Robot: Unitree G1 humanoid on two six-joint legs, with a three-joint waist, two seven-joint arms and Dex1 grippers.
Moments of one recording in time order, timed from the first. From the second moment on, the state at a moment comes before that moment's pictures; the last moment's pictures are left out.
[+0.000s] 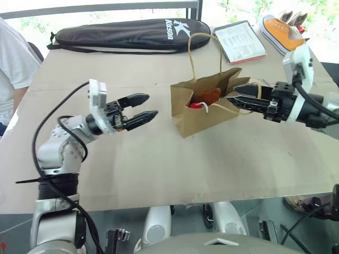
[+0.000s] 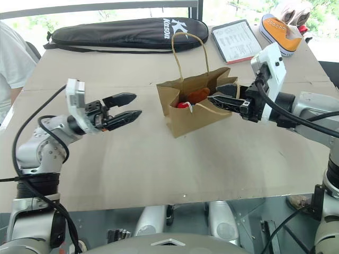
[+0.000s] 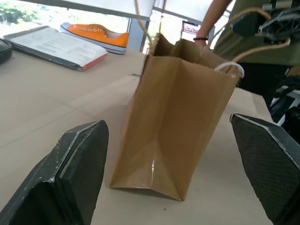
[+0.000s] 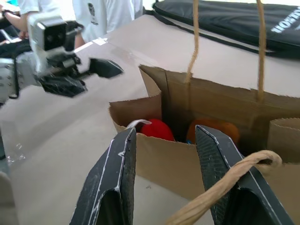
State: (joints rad) left arm -0.36 0.63 0.18 0.00 -0.68 0.45 -1.15; right arm -0.64 -0.71 -0.25 -0.50 1.24 1.21 0.36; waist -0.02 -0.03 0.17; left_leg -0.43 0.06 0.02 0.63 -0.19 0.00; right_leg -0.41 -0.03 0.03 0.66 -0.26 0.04
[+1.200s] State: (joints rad) left arm -0.79 0.57 -0.04 0.45 -0.52 0.41 -1.50; right arm -0.54 -0.55 0.33 -0.31 0.58 0.72 0.48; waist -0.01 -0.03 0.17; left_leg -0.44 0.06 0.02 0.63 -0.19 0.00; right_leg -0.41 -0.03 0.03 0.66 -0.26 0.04
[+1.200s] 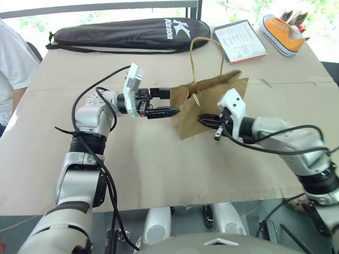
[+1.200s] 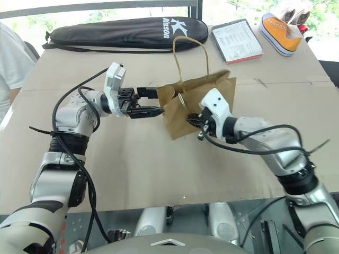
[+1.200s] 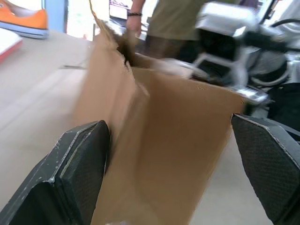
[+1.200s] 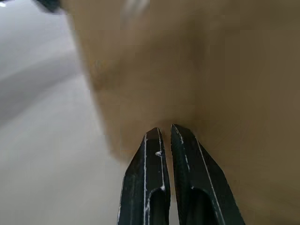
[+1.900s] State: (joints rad) left arm -0.55 0.43 -0.01 0.22 -0.36 0.24 -1.07; right arm -0.41 -0.45 0.20 -0.44 0.53 0.72 0.54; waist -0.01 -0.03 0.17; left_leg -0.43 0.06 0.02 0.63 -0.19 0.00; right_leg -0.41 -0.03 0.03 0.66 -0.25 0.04
